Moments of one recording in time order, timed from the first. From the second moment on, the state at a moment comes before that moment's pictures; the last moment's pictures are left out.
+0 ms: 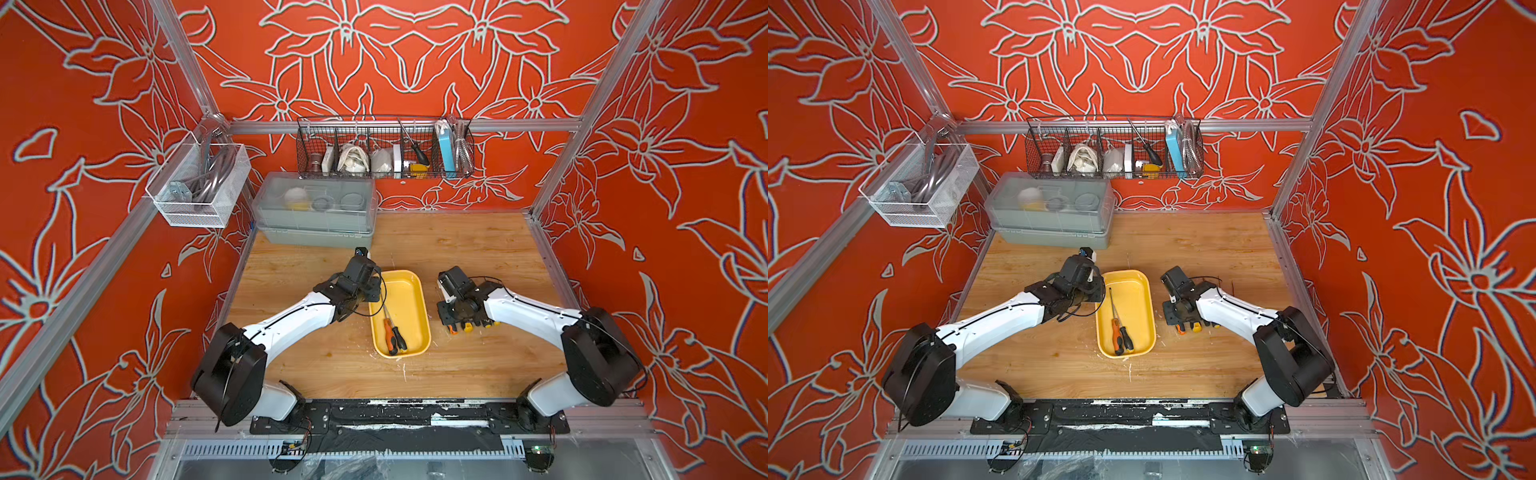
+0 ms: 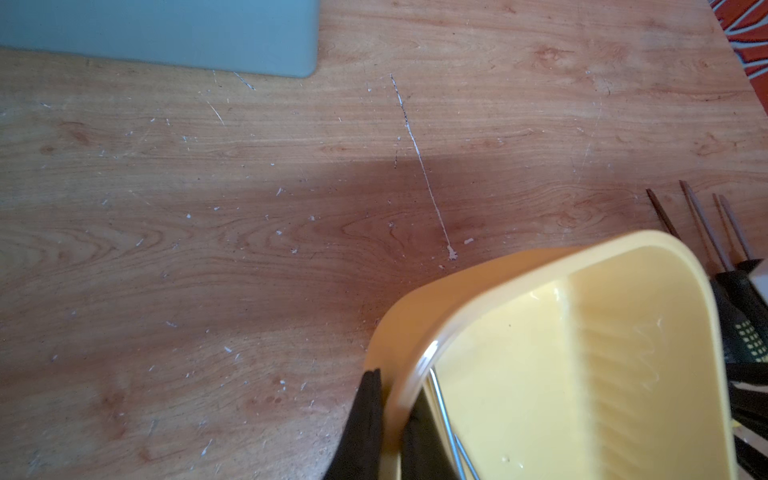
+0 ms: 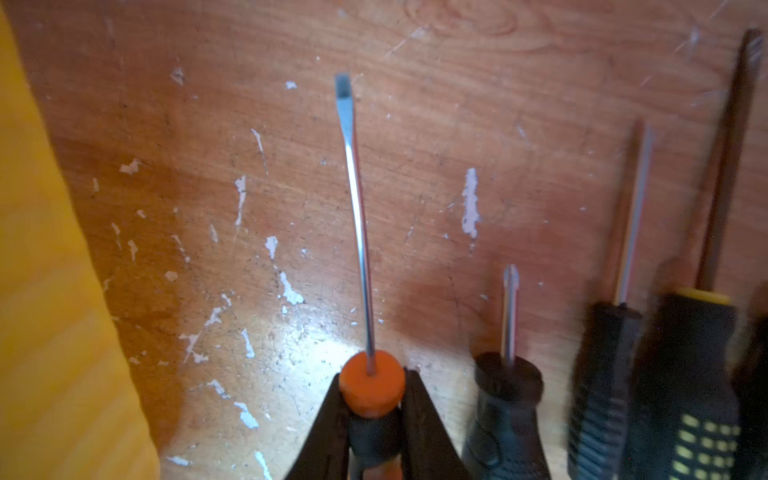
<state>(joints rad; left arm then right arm) -0.54 1.41 0.90 -0.29 -0.13 -0.47 0.63 1.53 0.89 -0.58 0.07 0.32</state>
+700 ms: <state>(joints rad) -0.54 1.41 0.90 -0.29 -0.13 -0.47 0.60 1.58 0.89 -0.57 0.06 0.29</state>
